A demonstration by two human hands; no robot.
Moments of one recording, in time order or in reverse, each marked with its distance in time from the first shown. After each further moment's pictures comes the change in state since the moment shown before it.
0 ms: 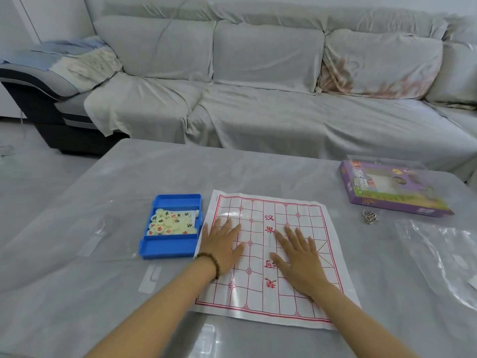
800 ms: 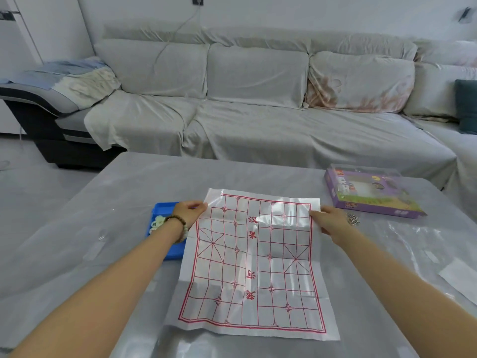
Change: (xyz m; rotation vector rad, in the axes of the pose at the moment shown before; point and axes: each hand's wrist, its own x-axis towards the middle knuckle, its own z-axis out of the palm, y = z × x) left_hand -0.003 -0.040 -0.089 -1.205 0.220 -0.334; right_hand 0.027 0.051 -0.116 1.103 0.212 0.577
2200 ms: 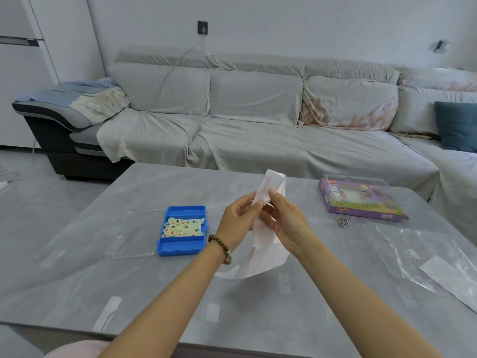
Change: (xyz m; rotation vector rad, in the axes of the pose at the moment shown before) left_hand -0.141 0.050 0.052 -0.299 -0.231 0.446; right_hand -0.165 -0.065 0.065 0.749 -0.438 -0.169
